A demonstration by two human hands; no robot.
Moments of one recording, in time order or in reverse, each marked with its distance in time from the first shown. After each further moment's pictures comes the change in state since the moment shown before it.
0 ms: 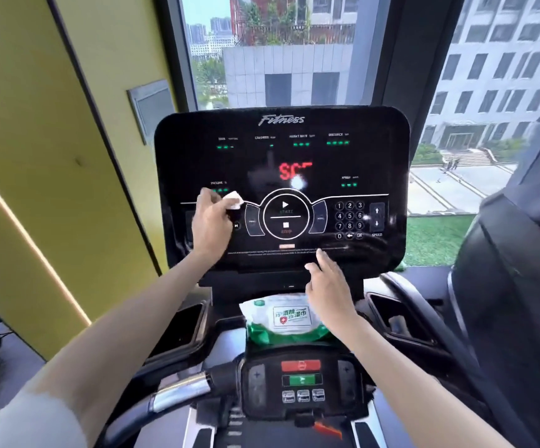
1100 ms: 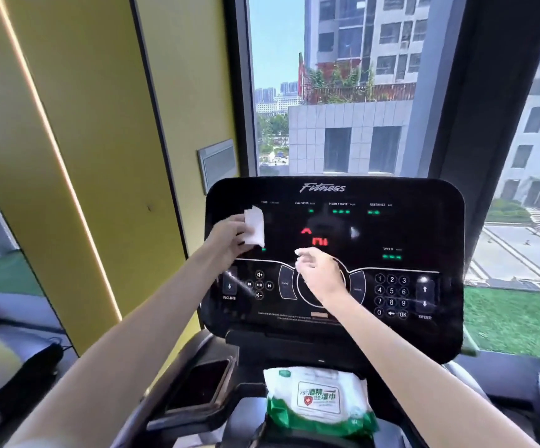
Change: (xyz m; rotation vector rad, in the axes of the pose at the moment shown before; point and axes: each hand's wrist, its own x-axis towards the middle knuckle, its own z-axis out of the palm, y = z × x) left_hand 0.082 0.028 -0.061 -0.982 -0.232 -0.733; right_hand 0.134 -0.069 -0.055 0.866 -0.054 0.057
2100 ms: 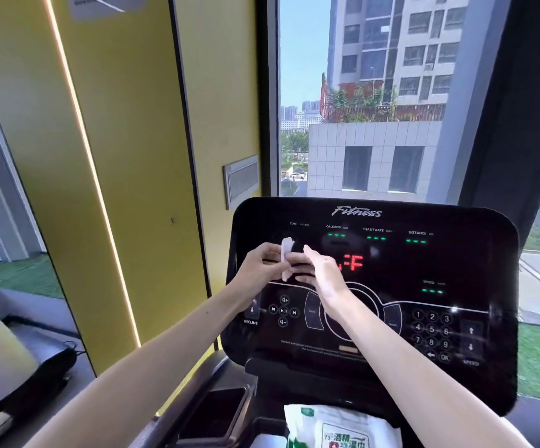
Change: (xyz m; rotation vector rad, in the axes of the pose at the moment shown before) left_hand 0.003 -0.030 -0.015 0.378 -0.077 0.266; right_hand 0.037 -0.040 0.036 0.463 -0.240 0.079
